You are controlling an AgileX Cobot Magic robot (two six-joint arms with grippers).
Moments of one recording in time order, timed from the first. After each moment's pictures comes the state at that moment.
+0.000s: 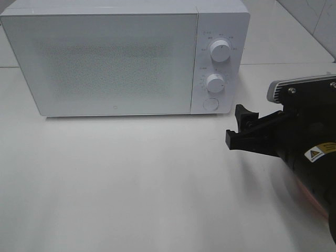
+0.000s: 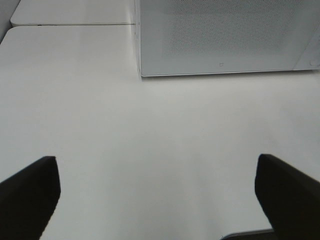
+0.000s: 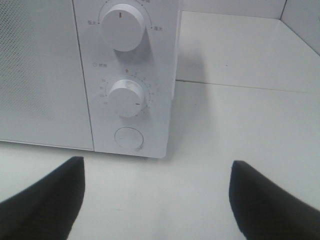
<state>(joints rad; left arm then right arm) 0.00 -0.01 -0.52 -0.16 1.08 0.10 0.88 1.56 -0.28 0.87 -1.16 -0.34</state>
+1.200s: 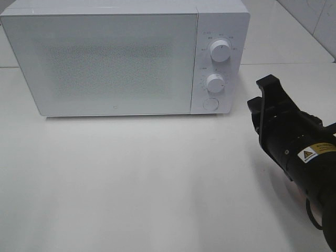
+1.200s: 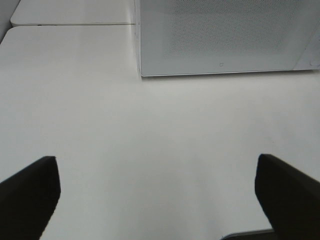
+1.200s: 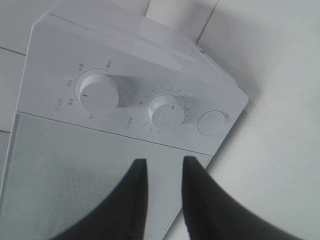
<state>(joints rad) 0.00 -0.01 -0.52 -0.16 1.08 0.10 0.91 1.57 -0.29 0.88 -1.18 0.88</state>
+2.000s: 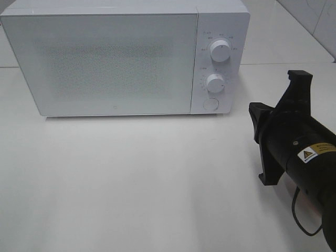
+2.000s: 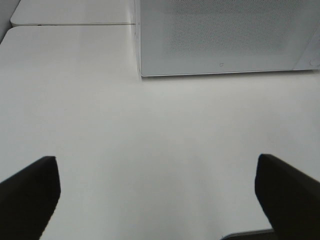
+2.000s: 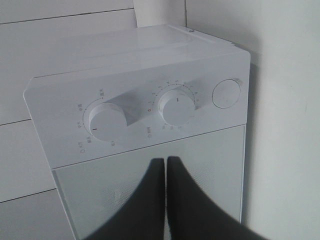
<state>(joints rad) 0.00 -0.01 -0.52 -0.16 1.08 0.10 0.91 1.57 -0.29 0.88 -1.18 1.34</state>
